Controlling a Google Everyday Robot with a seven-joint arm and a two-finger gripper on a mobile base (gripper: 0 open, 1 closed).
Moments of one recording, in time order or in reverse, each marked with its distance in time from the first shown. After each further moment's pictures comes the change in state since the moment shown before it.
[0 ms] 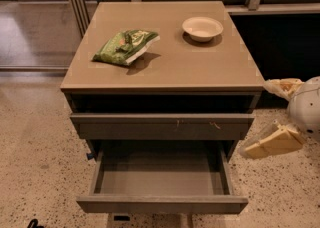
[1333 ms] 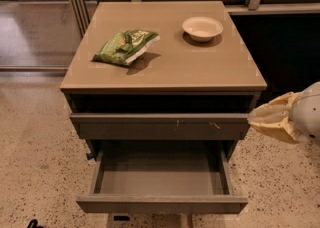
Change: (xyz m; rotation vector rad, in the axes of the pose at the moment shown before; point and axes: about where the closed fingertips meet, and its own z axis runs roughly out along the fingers) arm 0.005 0.004 0.002 0.012 -0.007 0.011
